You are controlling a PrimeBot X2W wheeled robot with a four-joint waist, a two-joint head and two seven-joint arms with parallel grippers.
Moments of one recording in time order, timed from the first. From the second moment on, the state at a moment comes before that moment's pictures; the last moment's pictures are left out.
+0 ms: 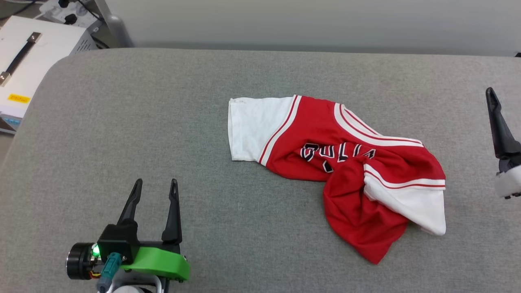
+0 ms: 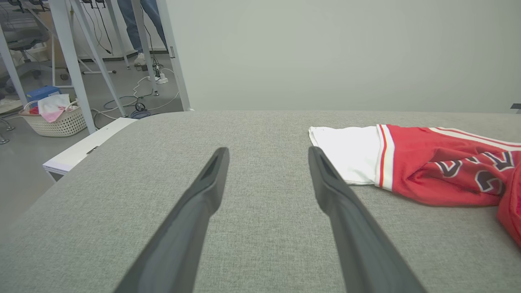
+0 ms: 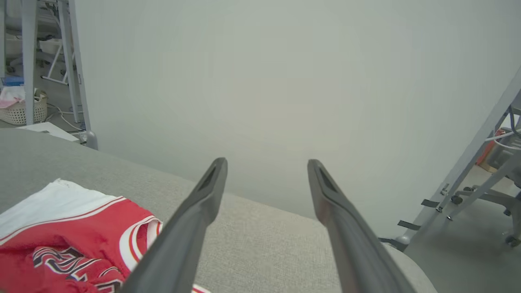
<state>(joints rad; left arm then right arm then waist) 0.02 0.06 -0.01 0.03 -0.06 -0.04 -0.26 -0.28 -0.47 0.02 0.03 0.28 0.13 -0.15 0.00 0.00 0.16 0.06</state>
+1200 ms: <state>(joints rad) -0.09 0.05 -0.05 0.00 -0.11 -0.01 -0.26 -0.45 -0.78 0.52 0.26 0.76 0.13 0.48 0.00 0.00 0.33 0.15</state>
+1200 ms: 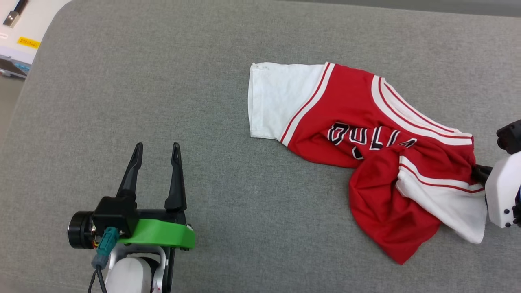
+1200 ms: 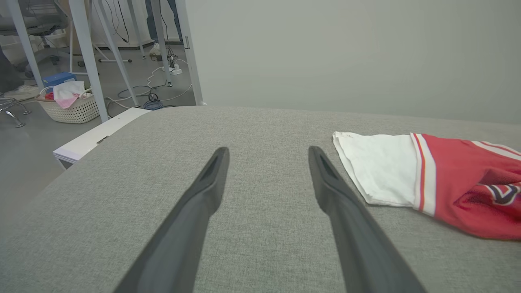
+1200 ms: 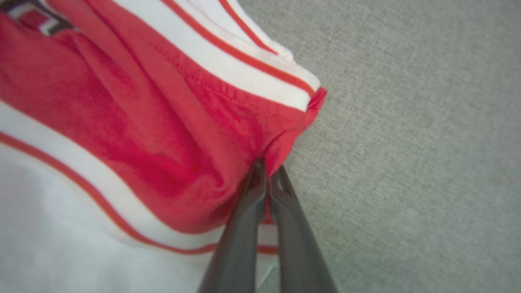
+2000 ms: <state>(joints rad) -0.10 0.05 -0.07 -0.02 -0.13 -0.01 -0.26 -0.59 -0.87 0.33 0.11 0.62 0.13 0.53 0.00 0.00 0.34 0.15</state>
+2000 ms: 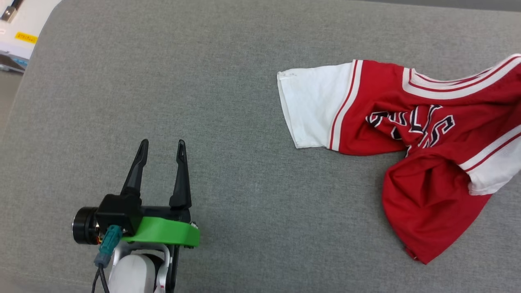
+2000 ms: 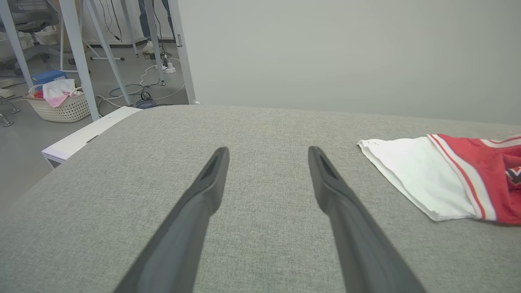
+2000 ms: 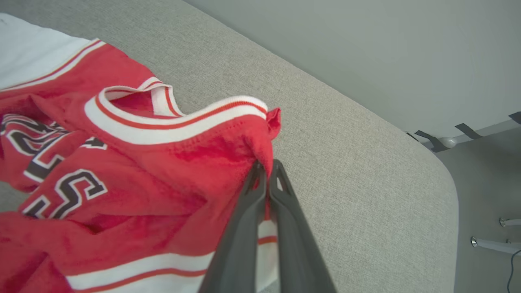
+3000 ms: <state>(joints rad) -0.11 0.05 -0.05 -0.02 -0.13 -0.01 -0.26 -0.78 -0.70 0.59 0.54 0.65 0.13 0.06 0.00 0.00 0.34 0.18</state>
